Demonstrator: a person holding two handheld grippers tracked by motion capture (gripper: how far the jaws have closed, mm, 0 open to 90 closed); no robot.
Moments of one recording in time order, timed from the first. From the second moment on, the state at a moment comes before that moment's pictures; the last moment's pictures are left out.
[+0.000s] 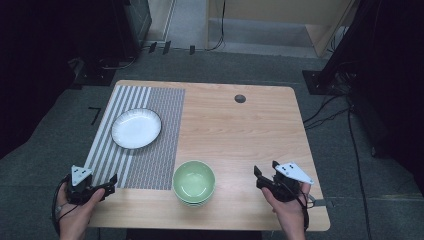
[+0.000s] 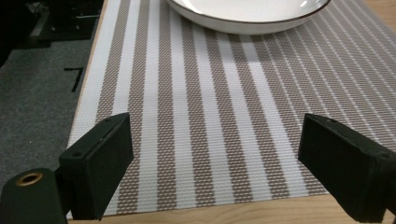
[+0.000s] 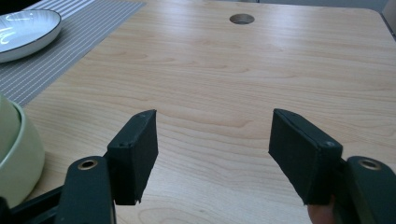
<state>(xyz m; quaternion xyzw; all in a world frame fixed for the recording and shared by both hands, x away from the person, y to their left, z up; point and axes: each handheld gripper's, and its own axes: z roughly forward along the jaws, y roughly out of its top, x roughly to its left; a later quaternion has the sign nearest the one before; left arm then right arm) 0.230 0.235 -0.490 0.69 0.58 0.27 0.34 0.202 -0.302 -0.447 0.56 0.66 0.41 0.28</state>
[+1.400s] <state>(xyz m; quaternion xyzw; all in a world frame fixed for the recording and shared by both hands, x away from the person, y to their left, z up) 0.236 0.176 -0.452 0.70 0.53 0.25 0.41 0.218 -0.249 -0.431 0.51 0.69 0.46 0.23</state>
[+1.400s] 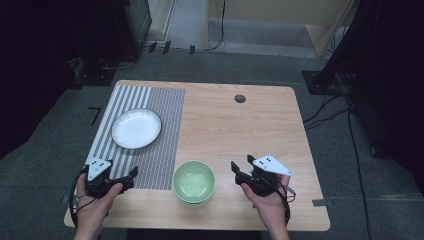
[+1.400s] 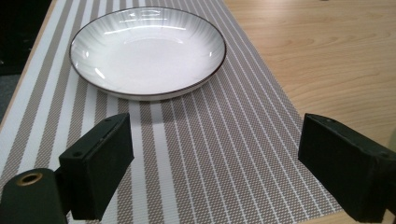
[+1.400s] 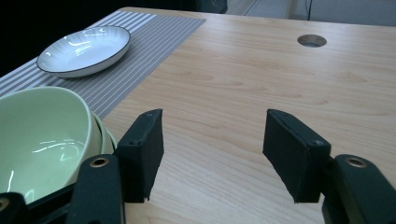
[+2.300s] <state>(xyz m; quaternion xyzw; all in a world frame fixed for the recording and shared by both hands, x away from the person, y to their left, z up) 0.240 0.109 -0.437 0.74 0.46 0.19 0.45 0.224 -0.219 -0.423 0.47 0.70 0.52 0.13</state>
